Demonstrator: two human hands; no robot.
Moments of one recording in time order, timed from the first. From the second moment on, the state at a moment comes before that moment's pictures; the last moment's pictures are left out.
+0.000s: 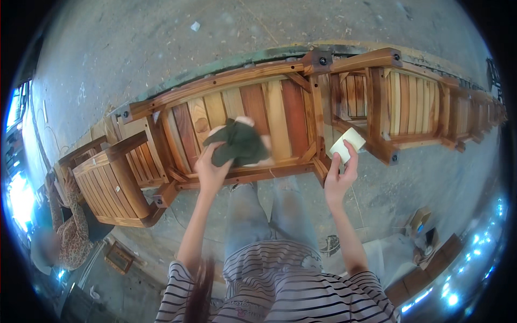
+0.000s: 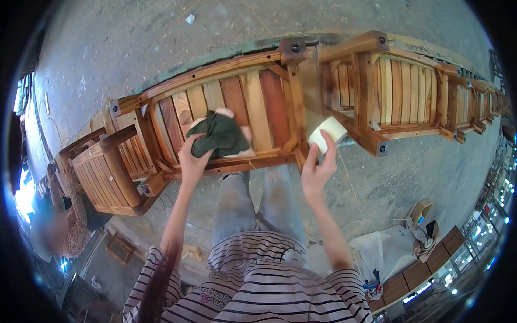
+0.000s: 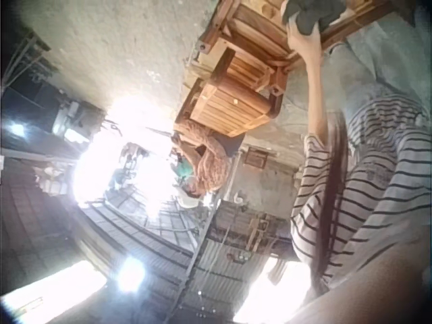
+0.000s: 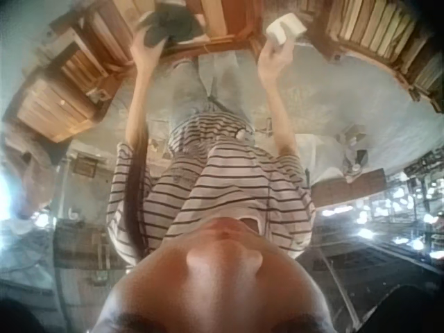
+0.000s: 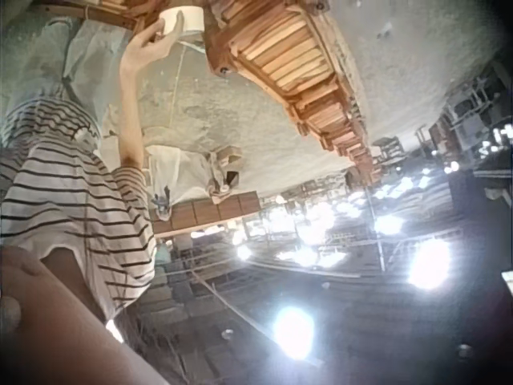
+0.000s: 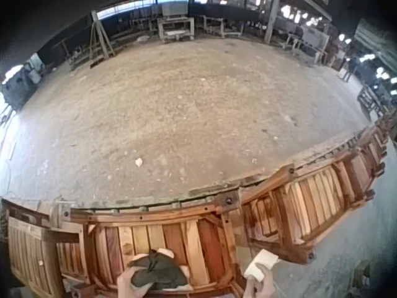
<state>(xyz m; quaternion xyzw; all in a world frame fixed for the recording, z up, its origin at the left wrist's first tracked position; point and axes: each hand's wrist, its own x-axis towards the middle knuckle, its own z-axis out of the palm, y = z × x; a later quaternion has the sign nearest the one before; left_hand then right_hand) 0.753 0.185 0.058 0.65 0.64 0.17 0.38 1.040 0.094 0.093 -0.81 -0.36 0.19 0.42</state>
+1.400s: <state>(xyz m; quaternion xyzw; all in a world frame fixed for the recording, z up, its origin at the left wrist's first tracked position) 0.905 0.301 0.048 0.87 0.47 0.04 0.09 1.040 0.090 0.091 -0.81 -0.41 0.19 0.37</state>
